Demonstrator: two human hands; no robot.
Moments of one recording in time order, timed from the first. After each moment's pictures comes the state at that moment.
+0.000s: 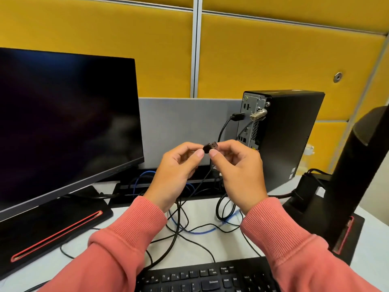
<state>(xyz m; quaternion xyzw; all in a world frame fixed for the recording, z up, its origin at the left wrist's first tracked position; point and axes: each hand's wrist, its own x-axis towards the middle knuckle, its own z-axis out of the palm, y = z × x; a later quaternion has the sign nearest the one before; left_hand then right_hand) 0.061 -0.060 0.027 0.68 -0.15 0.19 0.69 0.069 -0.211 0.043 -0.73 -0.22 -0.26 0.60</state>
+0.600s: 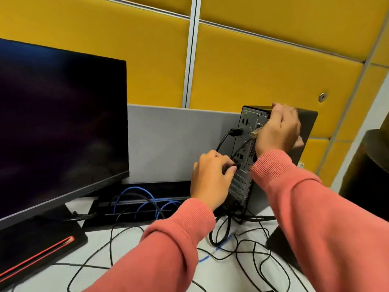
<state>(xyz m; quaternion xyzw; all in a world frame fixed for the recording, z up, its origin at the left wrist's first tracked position) 0.152 -0.130 0.021 0.85 -0.11 0.32 0.40 0.197 -0.247 0.120 -0.70 0.07 -0.50 0.50</state>
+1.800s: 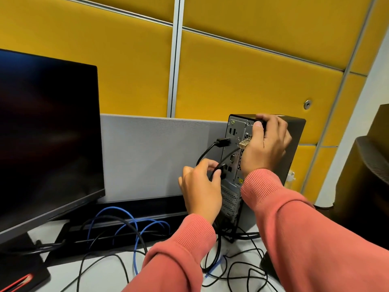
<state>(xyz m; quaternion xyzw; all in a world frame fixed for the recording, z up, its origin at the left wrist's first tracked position) 0.190 -0.157 0.012 0.79 0.02 0.36 0.50 0.219 -0.257 0.097 -0.68 -0.01 -0.56 0.48</state>
